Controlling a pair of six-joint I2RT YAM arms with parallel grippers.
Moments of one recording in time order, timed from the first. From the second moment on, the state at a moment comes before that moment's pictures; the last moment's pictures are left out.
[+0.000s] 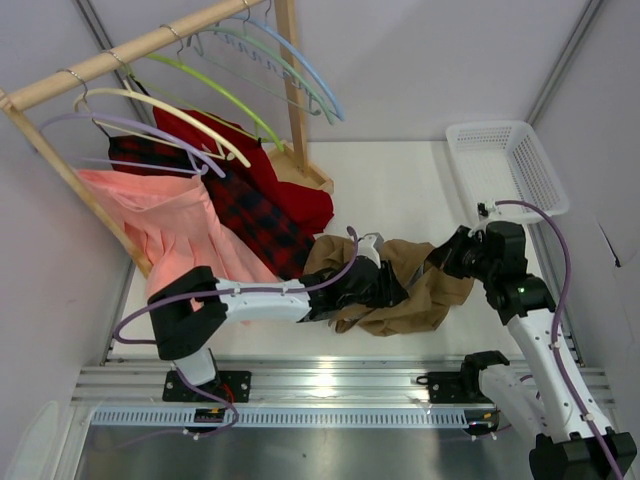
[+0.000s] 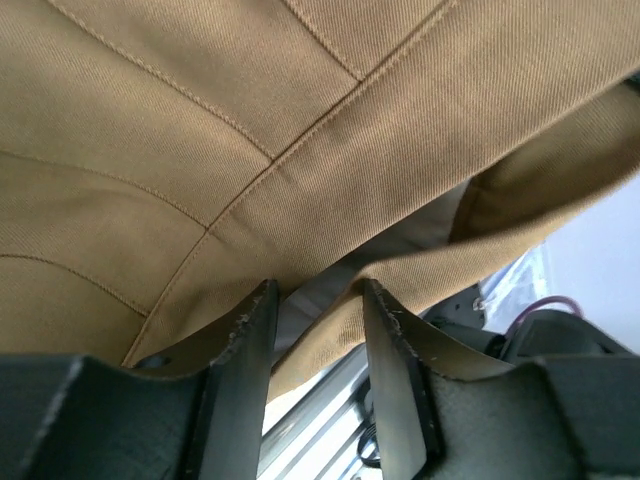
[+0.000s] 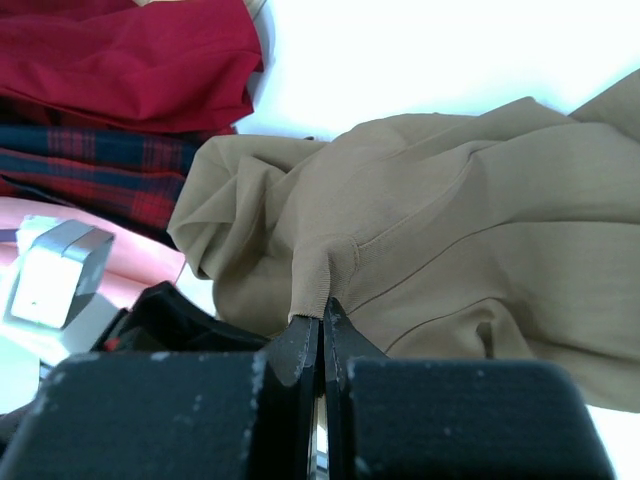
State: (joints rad) left arm -1.15 1.69 0.99 0.18 -0.13 -0.96; right arm 0.15 0.77 0.76 -0.53 -0.30 0.55
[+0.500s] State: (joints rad) left arm -1.10 1.70 0.94 0.26 -0.33 -0.99; right arm 0.16 0.67 0.70 -0.57 -0.29 0.57
